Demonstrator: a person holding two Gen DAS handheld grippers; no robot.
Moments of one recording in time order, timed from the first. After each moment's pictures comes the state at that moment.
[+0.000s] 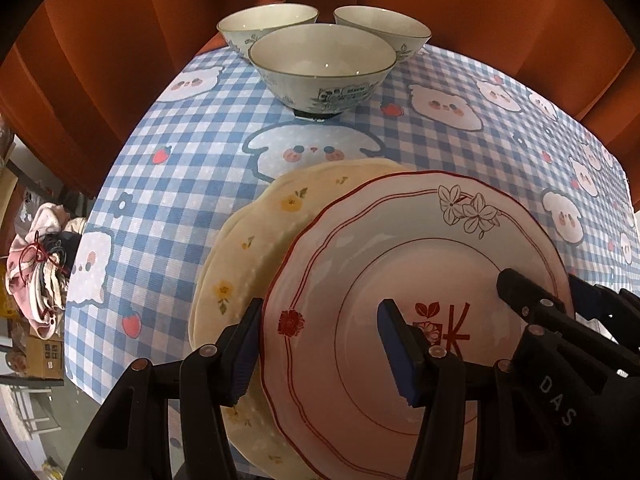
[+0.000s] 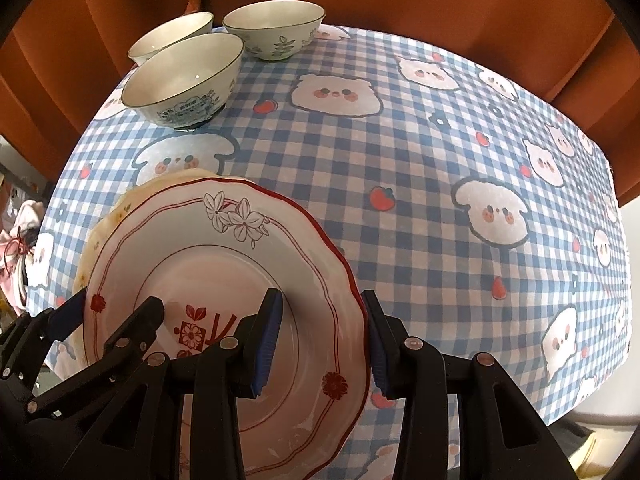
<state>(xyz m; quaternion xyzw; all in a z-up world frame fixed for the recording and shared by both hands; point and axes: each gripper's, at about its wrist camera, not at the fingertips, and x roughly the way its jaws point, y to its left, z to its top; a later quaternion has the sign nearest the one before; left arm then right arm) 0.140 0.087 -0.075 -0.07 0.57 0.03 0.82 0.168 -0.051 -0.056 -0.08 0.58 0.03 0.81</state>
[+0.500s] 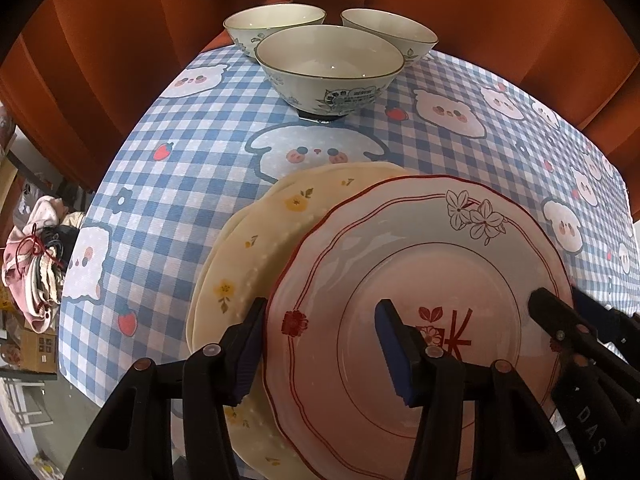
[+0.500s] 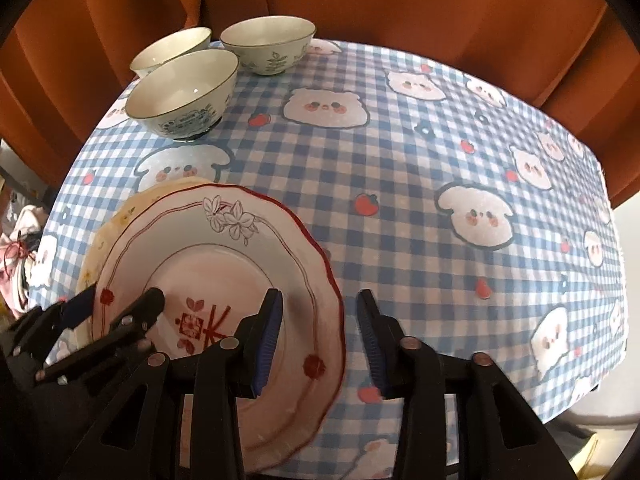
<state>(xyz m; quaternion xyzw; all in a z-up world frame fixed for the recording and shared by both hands) 0.139 0.089 -0.075 -0.08 0.56 0.03 0.82 0.154 -0.060 -0.042 -0.08 0.56 0.03 0.82</state>
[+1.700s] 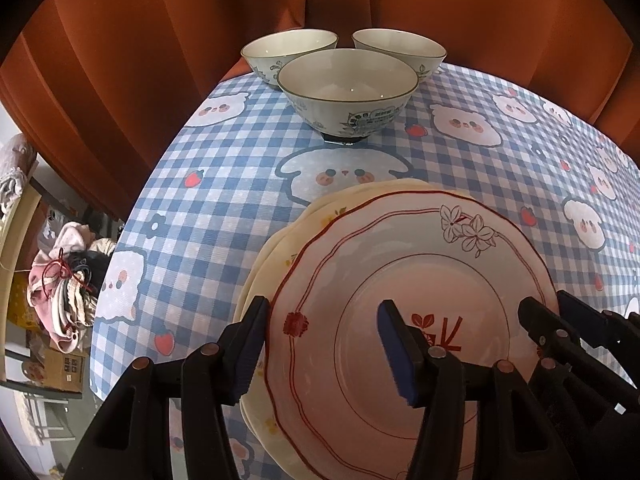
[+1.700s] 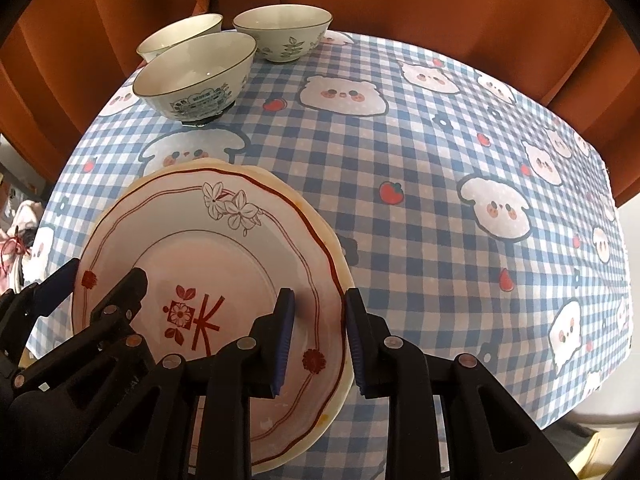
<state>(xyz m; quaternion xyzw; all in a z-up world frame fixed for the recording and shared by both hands) 0.133 0.094 -0.069 -0.03 0.53 0.06 0.84 0.150 -0.042 -0.063 -0.09 0.56 0.03 0.82</state>
